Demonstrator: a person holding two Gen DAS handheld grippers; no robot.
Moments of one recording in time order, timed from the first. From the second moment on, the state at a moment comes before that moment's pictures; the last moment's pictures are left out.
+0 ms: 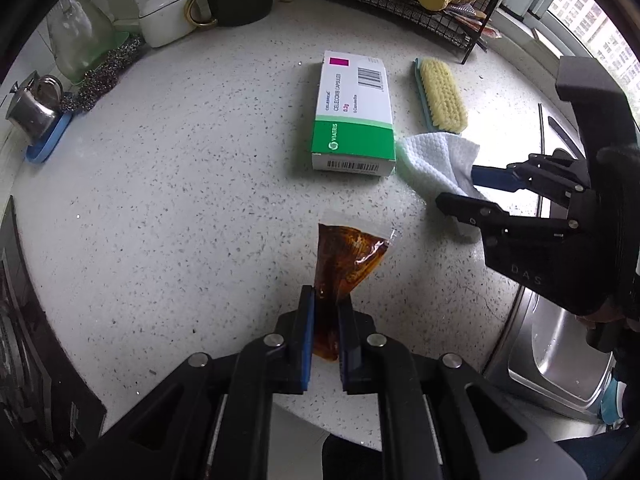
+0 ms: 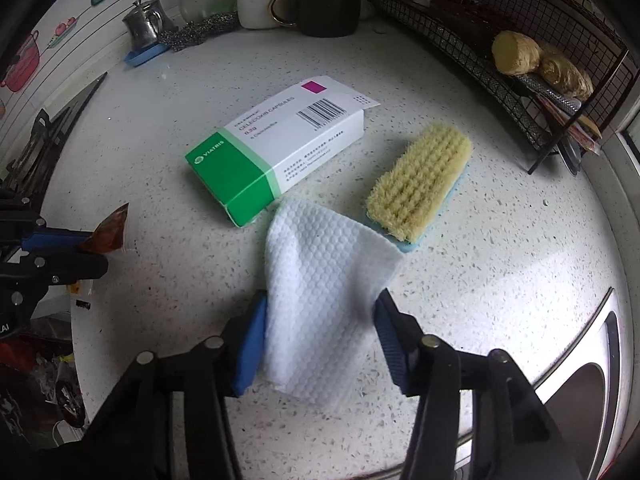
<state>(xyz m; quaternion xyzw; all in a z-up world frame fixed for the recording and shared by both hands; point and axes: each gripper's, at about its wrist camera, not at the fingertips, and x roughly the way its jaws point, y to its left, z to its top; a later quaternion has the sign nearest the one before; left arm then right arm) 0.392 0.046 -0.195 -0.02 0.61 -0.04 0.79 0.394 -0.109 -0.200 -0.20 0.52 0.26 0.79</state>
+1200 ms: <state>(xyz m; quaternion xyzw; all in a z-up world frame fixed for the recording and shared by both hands) 0.120 0.097 -0.148 -0.04 0.55 -0.05 0.84 0.130 -0.056 -0.158 -0.16 0.51 0.26 0.80</state>
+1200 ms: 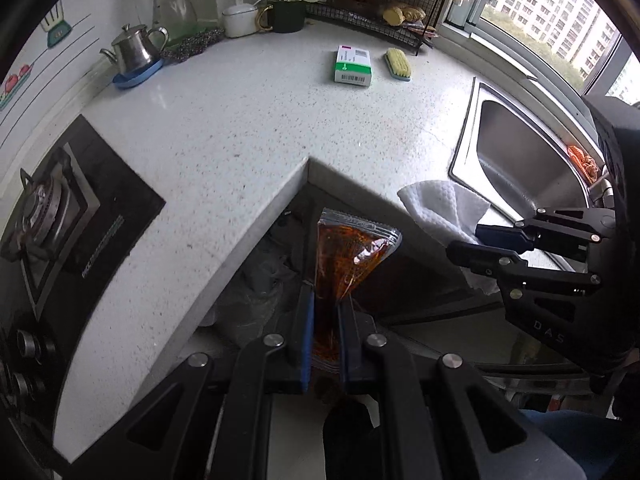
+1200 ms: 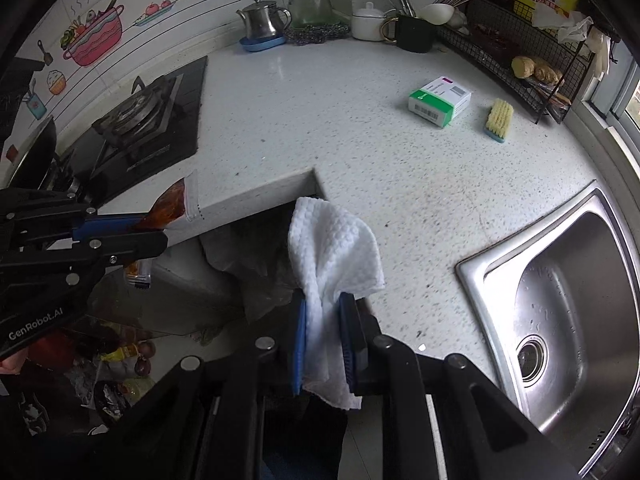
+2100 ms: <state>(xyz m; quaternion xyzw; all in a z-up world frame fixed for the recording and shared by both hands) 0.093 0.093 -0.386 -0.07 0.66 -0.04 0.74 0.096 -0.046 -0.368 -0.17 0.60 0.25 0.74</state>
